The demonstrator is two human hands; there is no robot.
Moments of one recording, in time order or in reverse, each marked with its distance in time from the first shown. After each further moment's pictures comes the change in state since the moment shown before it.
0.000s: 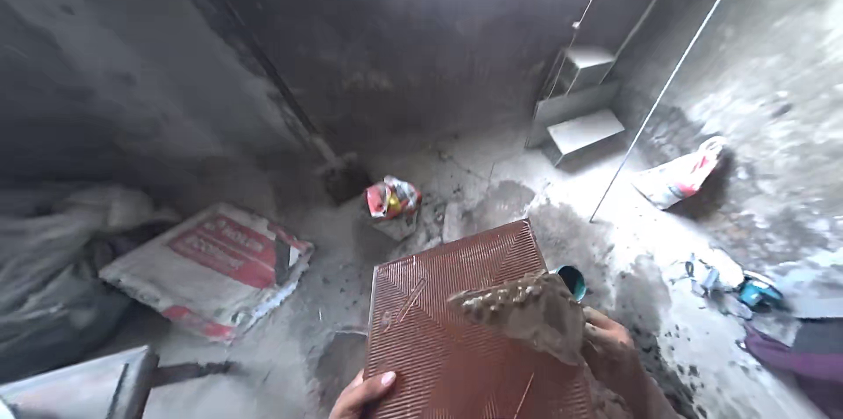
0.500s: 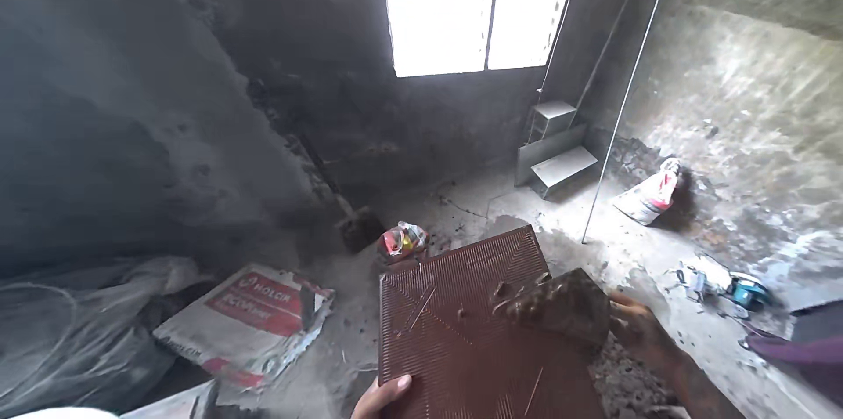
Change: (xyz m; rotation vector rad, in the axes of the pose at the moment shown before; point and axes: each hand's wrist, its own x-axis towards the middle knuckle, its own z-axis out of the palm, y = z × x) left_hand -0.122 0.046 -0.002 0.043 -0.259 0.158; right_hand -0.025 -0.123 -0.075 -0.173 -0.022 0.011
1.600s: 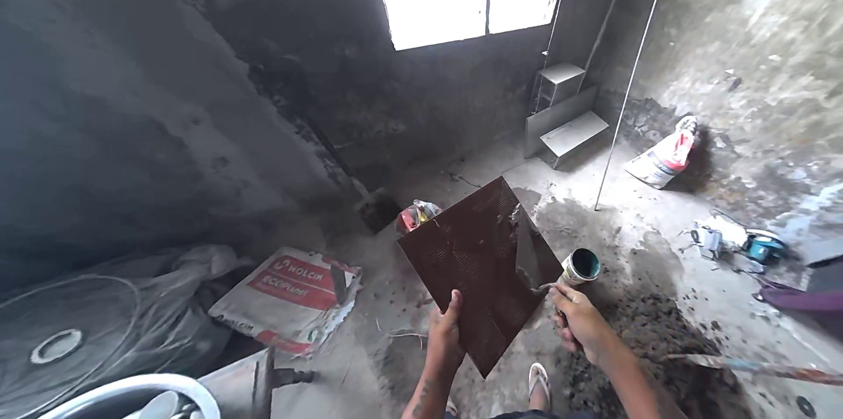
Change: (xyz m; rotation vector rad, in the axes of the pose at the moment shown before) left_hand 0.069 -0.046 0.021 0.089 0.268 0.165; right_hand 0.035 -0.107 0.128 0.749 -0.068 1.302
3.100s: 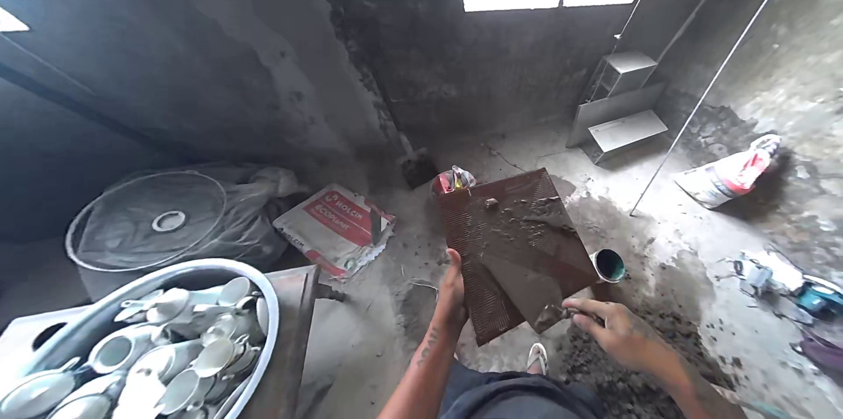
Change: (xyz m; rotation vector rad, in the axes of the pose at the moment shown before) left_hand 0.006 0.021 -0.038 -0.051 0.043 0.027; right_hand -0.004 0.000 -0.020 -1.007 -0.330 -0.440
